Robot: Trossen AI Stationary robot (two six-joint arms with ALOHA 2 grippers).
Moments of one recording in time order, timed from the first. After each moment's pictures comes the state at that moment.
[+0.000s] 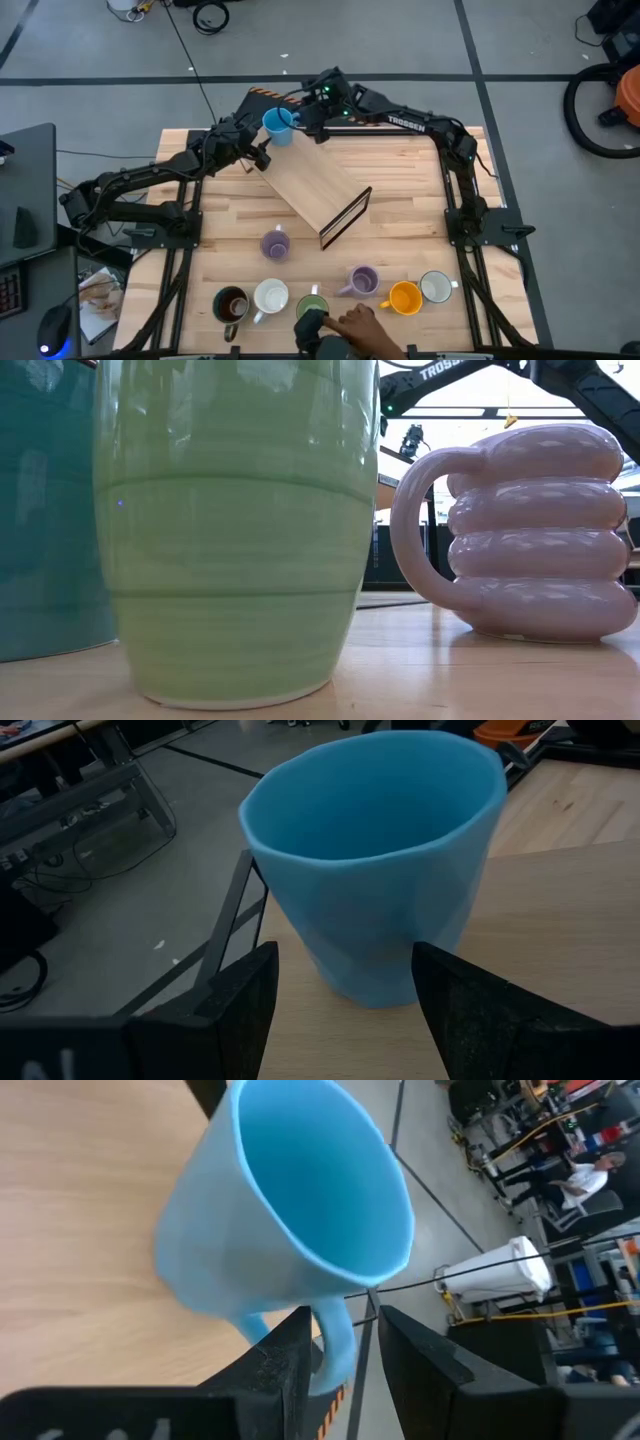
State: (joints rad) left arm 0.58 1.11 0.66 0.06 -0.30 0.10; right arm -0.54 2.06 1.91 -0.36 -0.23 -1.02
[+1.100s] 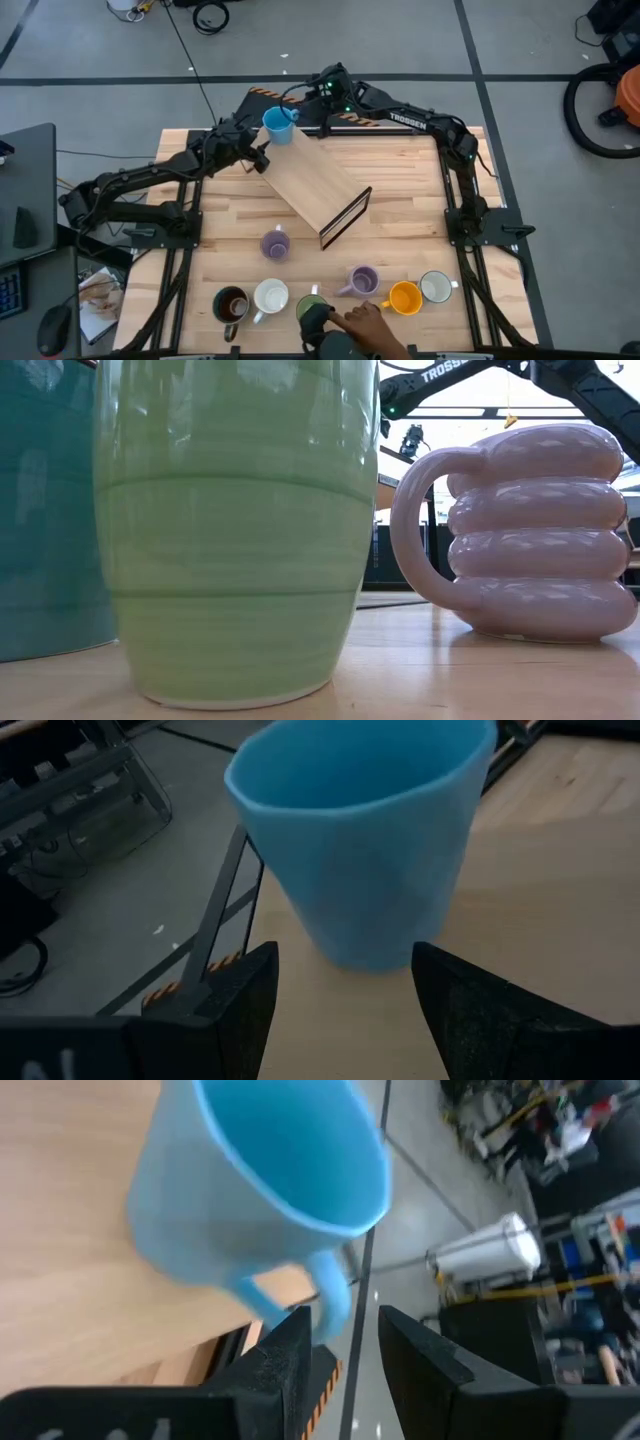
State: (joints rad) left arm 0.58 1.10 0.66 0.00 -0.30 0.09; right arm -0.56 2.06 1.91 -0.37 -0.18 -1.01
